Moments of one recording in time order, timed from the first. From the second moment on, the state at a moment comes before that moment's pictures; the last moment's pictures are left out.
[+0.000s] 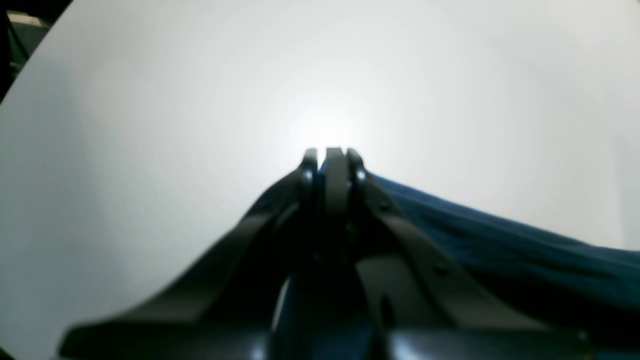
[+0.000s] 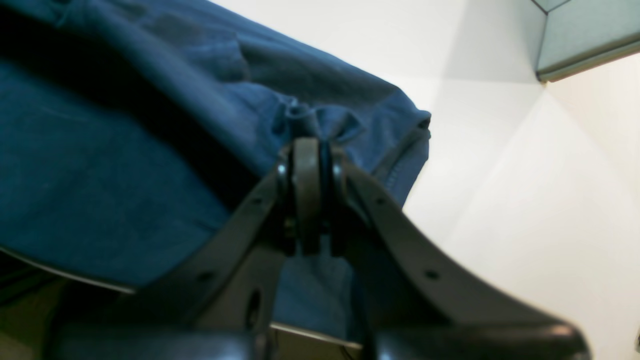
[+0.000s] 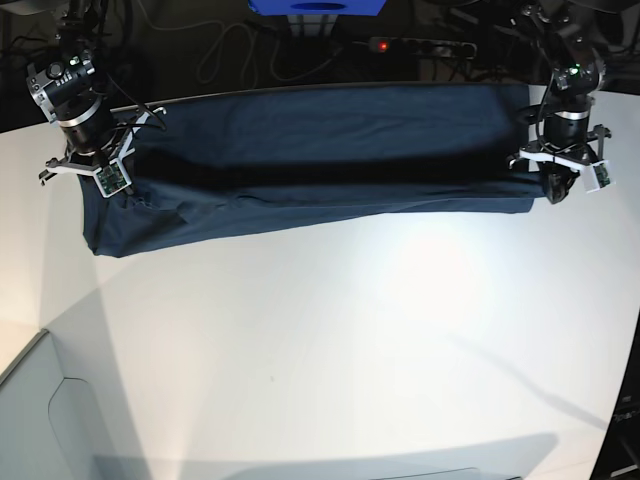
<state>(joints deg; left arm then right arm) 23.9 -5.3 -37.2 111.0 -23.3 -15.6 32.8 -29.2 12.1 21.1 122.7 1.2 36.1 -38.1</state>
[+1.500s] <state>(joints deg) 23.6 -3.4 -35.2 104.0 -23.3 -15.6 32.4 -36.3 8.9 28.6 121.8 1.0 46.5 -37.8</state>
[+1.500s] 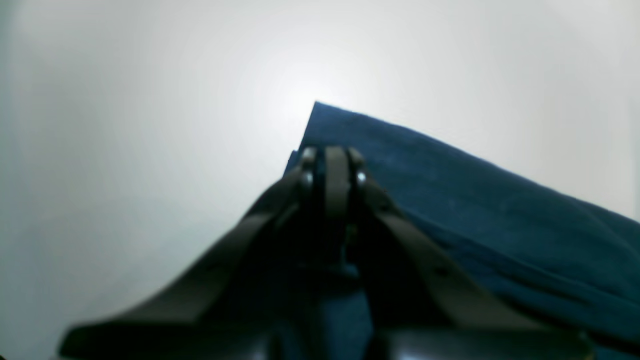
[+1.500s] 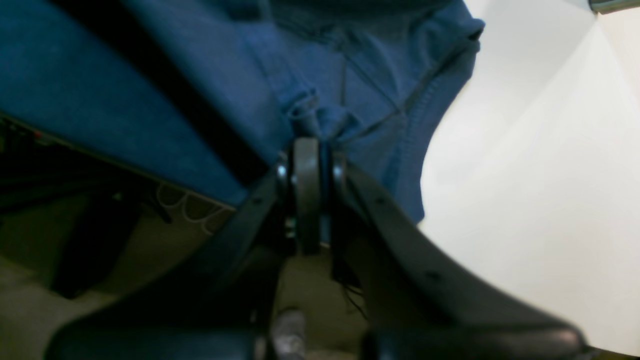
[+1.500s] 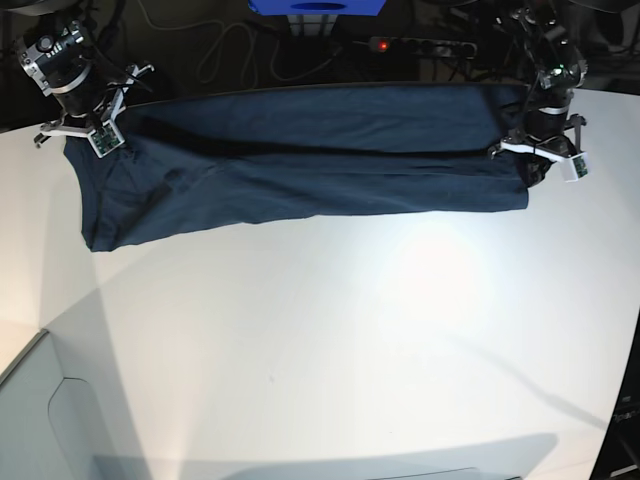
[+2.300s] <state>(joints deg) 27.6 -3.4 -37.0 107.3 -23.4 -15.6 32.4 -33.4 8.7 27.6 115.4 0.8 46.5 -37.9</state>
